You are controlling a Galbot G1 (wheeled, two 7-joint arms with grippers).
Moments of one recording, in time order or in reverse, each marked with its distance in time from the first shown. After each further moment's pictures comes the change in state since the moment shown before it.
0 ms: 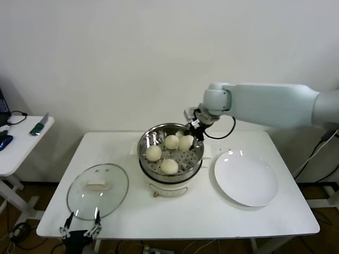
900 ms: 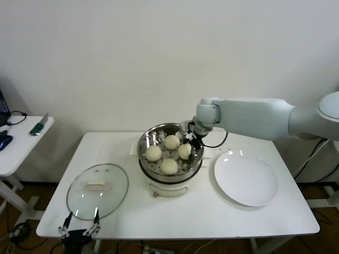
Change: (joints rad) left arm -0.007 -0.004 -0.005 0.003 -0.011 -0.003 -0.002; right arm -0.100 0.056 0.016 -0.087 -0.066 0.003 0.006
